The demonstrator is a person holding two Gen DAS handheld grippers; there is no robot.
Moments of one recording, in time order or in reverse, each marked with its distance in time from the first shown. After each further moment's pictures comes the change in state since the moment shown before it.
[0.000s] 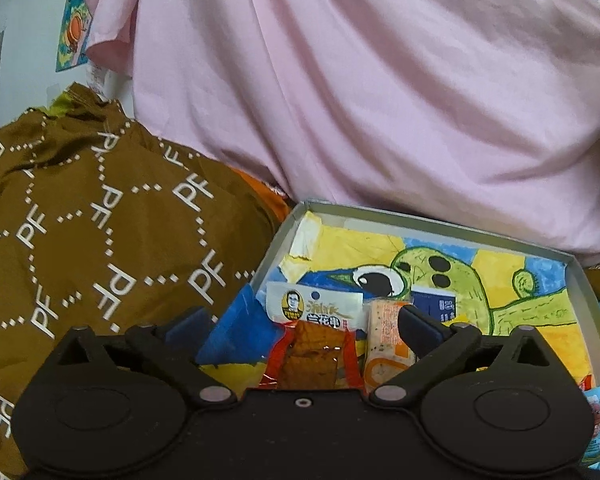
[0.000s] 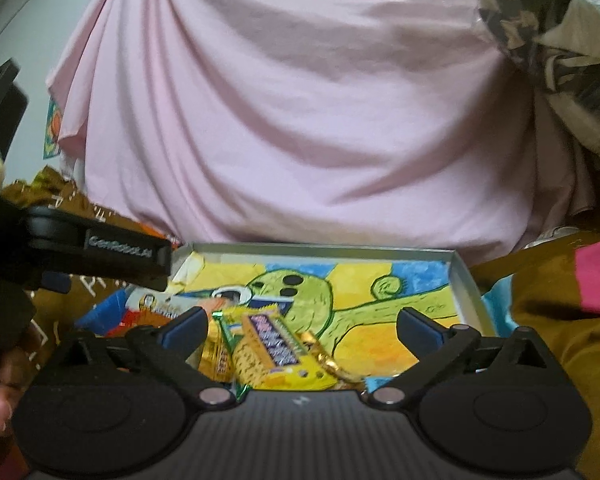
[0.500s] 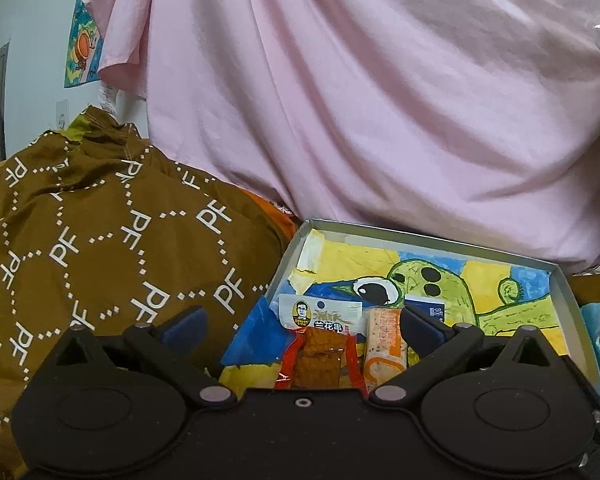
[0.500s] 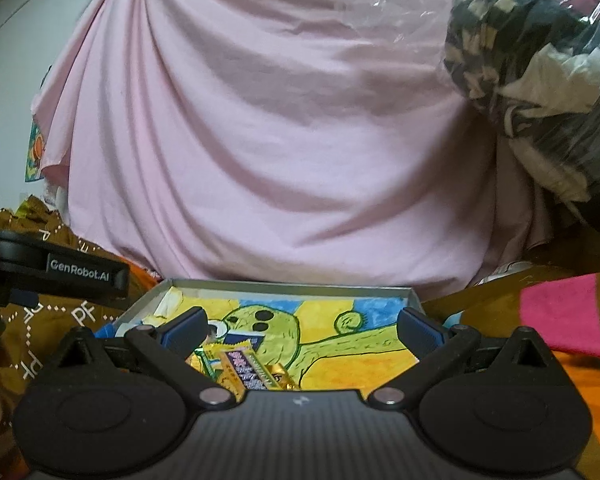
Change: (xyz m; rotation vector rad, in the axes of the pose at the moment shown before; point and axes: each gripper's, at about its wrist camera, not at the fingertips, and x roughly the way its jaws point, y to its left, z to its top) left arm -0.036 0.005 0.010 0.008 -0.016 0.000; right arm -0.034 -0.003 0.024 0.001 -0.069 -0.091
